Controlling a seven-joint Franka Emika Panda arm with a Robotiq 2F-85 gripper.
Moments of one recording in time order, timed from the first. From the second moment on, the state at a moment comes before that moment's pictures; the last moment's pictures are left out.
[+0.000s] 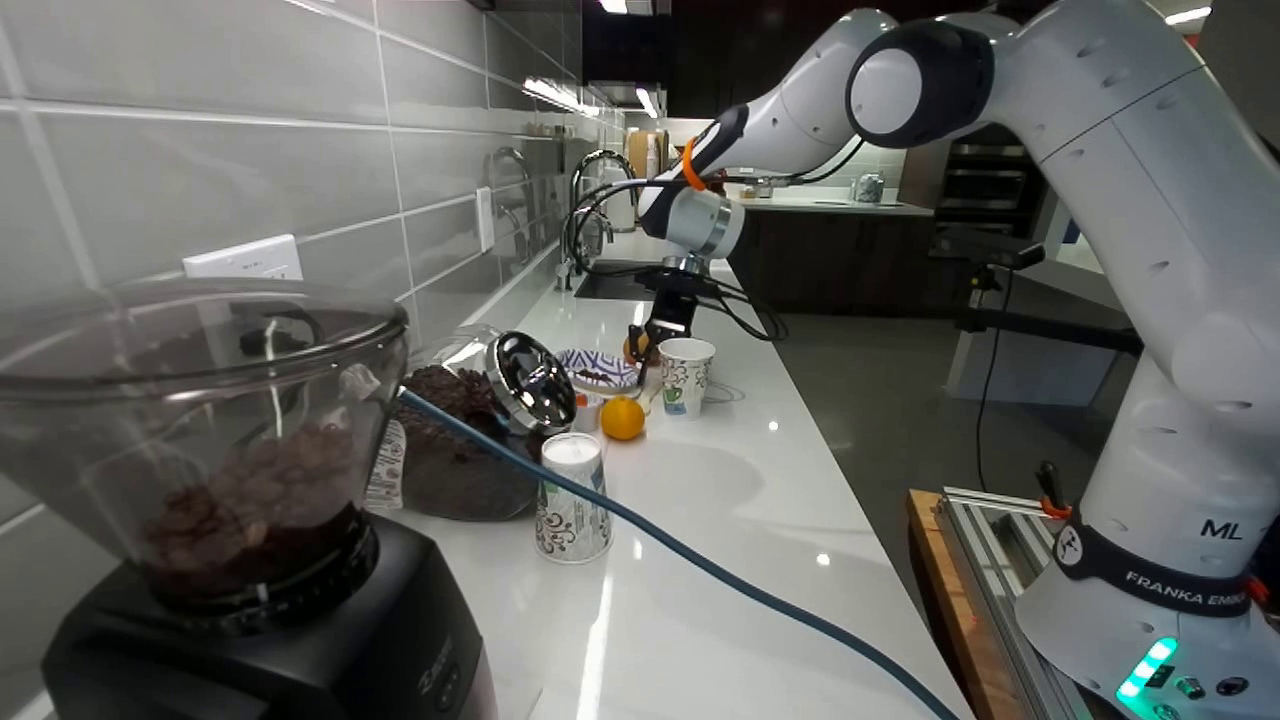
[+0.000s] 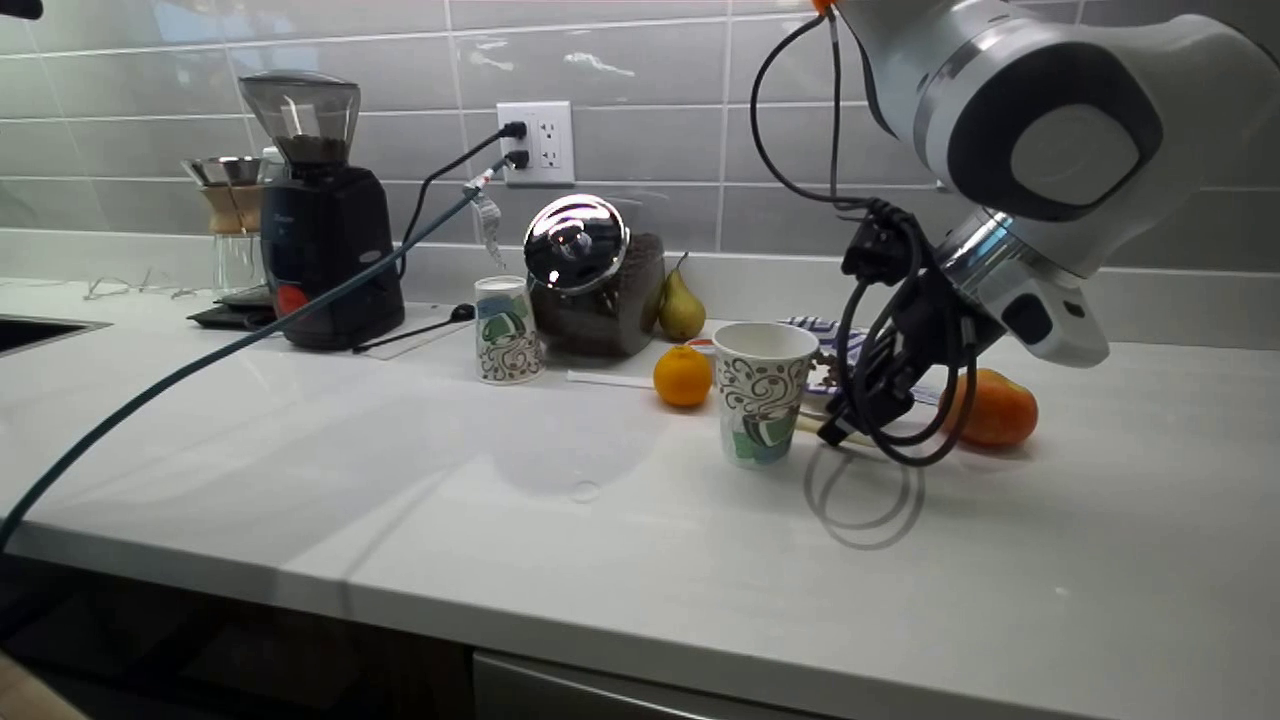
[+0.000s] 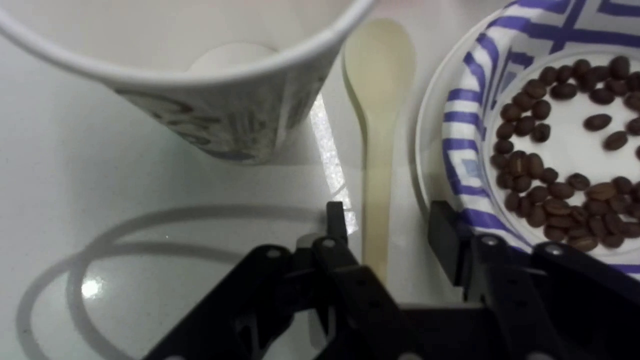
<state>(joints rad) -0.51 0.72 -0.27 -1.57 0.66 1.89 0.53</state>
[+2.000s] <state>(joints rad) -0.58 0.85 -0.27 -1.37 0.67 1.62 0.59</state>
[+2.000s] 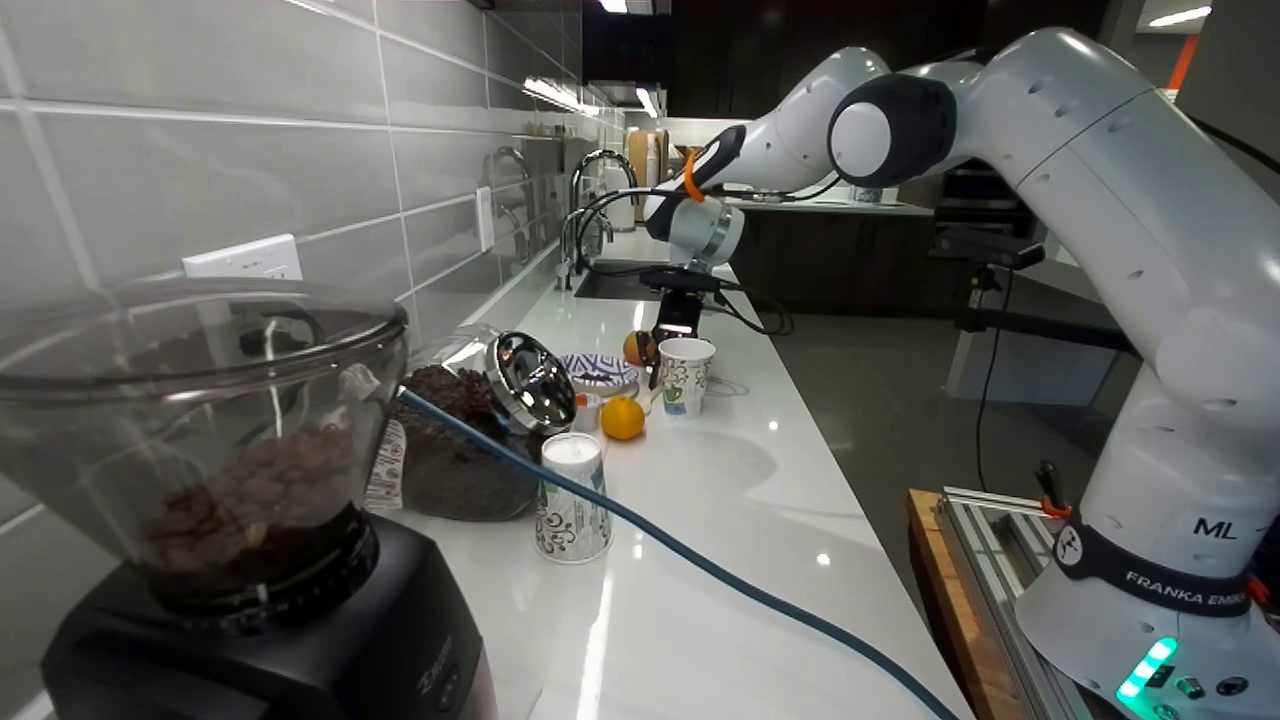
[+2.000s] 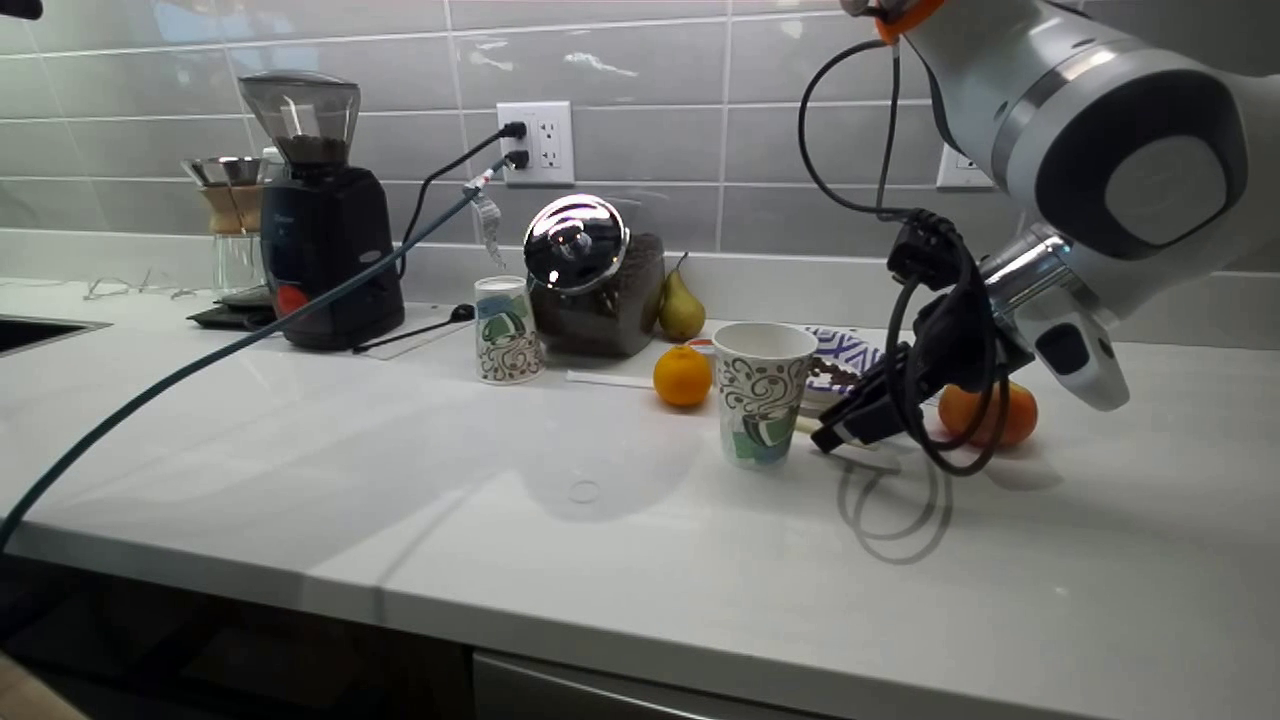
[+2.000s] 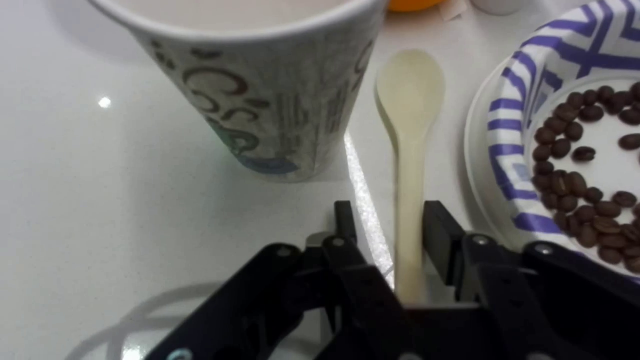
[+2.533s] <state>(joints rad) -0.60 0.87 -0.26 -1.34 0.68 1.60 0.60</state>
